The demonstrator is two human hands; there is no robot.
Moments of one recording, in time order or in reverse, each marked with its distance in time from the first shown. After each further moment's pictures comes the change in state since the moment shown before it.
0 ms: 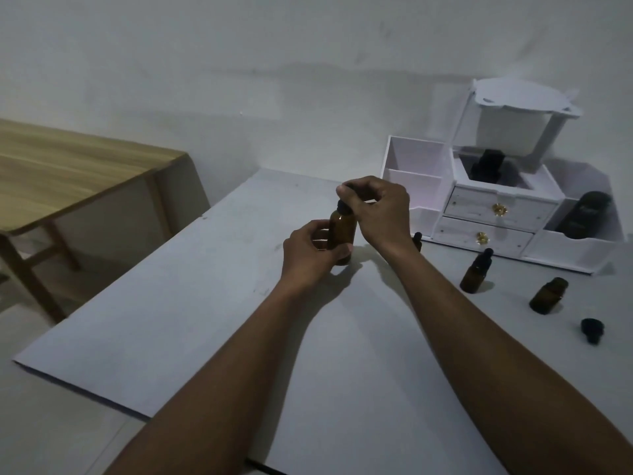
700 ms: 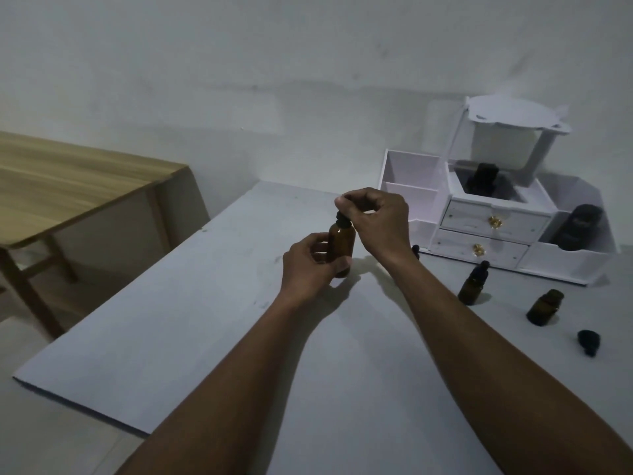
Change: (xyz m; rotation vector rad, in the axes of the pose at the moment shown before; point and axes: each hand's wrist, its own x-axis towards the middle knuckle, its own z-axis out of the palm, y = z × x) left_hand 0.001 0.003 -0.001 0.004 -0.011 0.011; right_hand 0.002 -0.009 -0.005 -0.020 -0.012 -0.013
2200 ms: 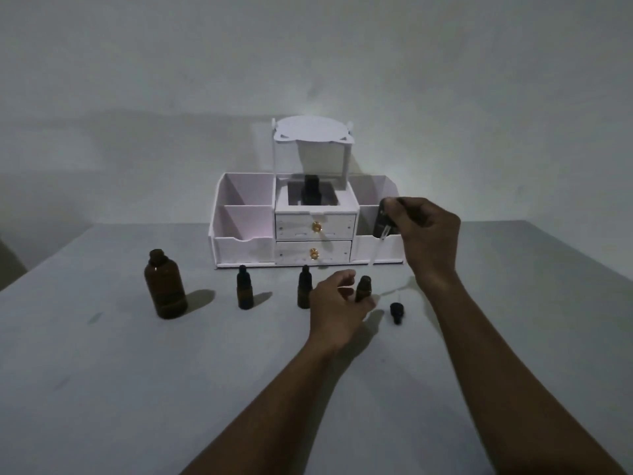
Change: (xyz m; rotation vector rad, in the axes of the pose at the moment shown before) left_hand -0.086 0.050 0.252 0.050 -0.365 0.058; right_hand -0.043 0.055 -0.283 -0.045 0.517 0.113
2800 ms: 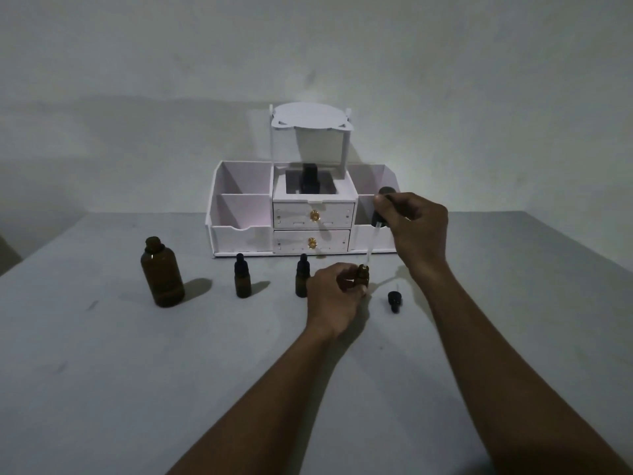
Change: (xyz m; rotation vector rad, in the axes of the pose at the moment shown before) left_hand -0.002 -0.001 -0.003 0.143 0.023 0.088; right_hand -0.005 0.006 0.008 -0.075 -0.034 0.012
